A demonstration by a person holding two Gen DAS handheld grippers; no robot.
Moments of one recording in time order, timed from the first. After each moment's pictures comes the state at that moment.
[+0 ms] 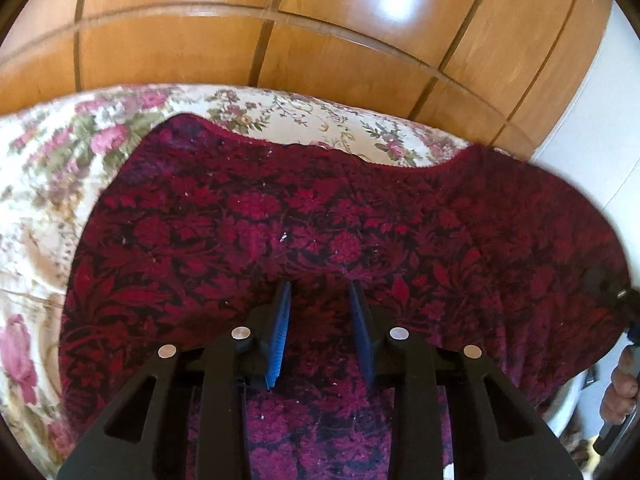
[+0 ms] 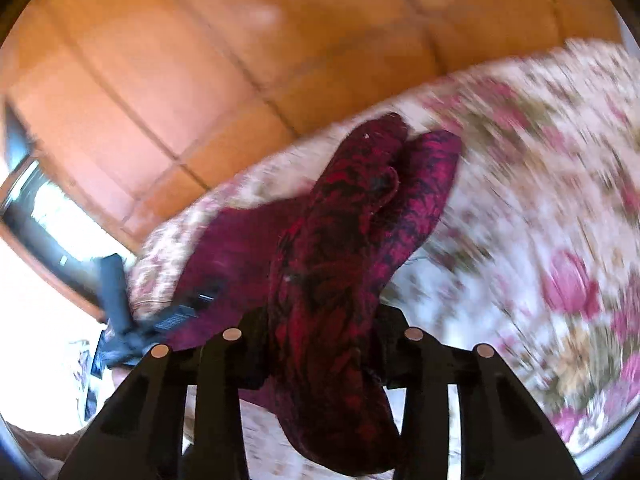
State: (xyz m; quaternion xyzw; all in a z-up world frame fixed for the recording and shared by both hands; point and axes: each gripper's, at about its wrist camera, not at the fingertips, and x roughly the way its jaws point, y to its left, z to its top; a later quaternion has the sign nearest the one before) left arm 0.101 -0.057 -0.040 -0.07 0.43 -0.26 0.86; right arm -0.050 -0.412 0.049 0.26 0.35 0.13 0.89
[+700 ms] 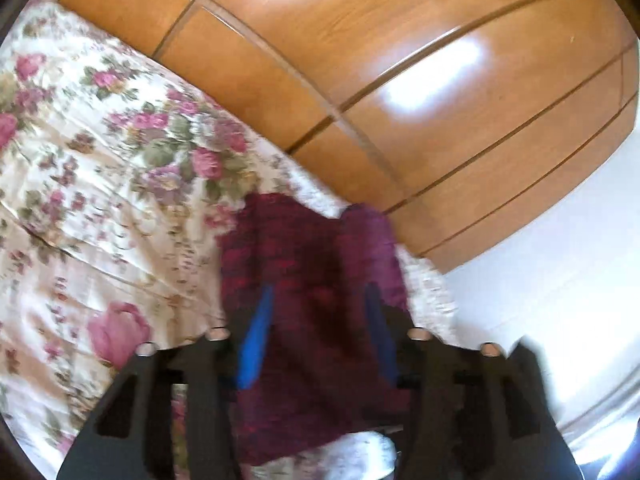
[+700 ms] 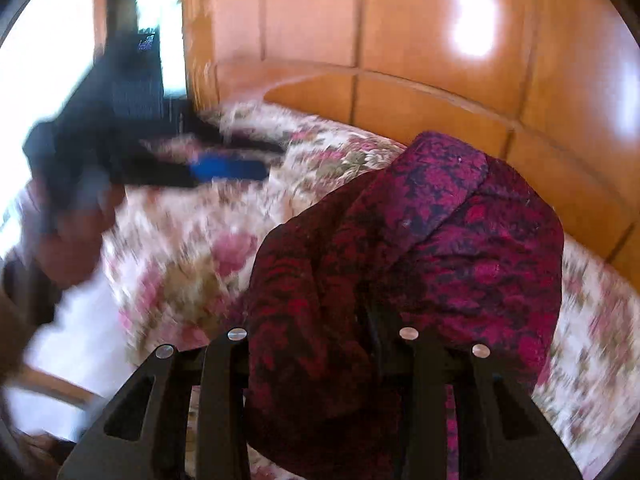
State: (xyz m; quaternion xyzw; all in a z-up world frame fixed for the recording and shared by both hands) left arm 0.094 0.150 0.018 -0.33 0.37 -0.31 0.81; right arm -0.010 -0.127 0.036 -0.14 0.32 0.26 0.90
